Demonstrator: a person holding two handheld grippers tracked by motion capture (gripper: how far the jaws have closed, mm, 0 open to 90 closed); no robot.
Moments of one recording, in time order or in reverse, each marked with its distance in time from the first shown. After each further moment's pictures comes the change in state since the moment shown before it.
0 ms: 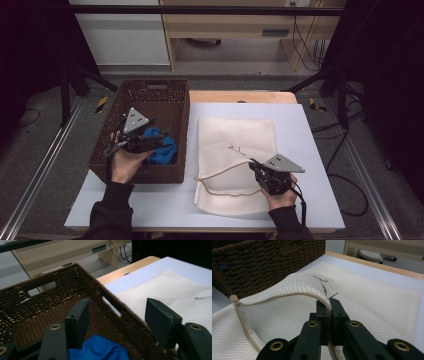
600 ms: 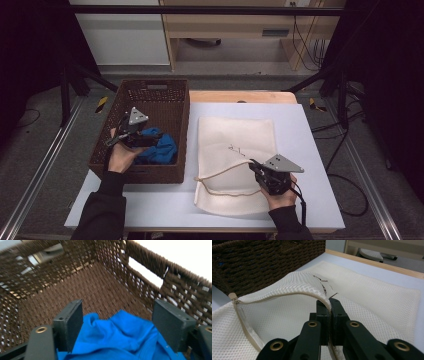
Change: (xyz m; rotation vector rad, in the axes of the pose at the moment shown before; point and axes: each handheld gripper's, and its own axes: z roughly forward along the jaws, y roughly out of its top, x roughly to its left) left arm 0.038 -0.035 0.044 0.217 0.010 0.027; right arm 0.000 -0.001 0.001 0.010 0.000 -0.009
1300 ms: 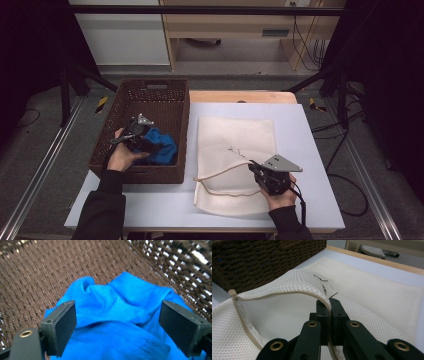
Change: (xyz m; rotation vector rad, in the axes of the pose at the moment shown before) left arm 0.005 -0.013 0.027 0.258 -0.030 -0.018; right arm 0.000 -0.002 0.002 0.024 0.006 -0.003
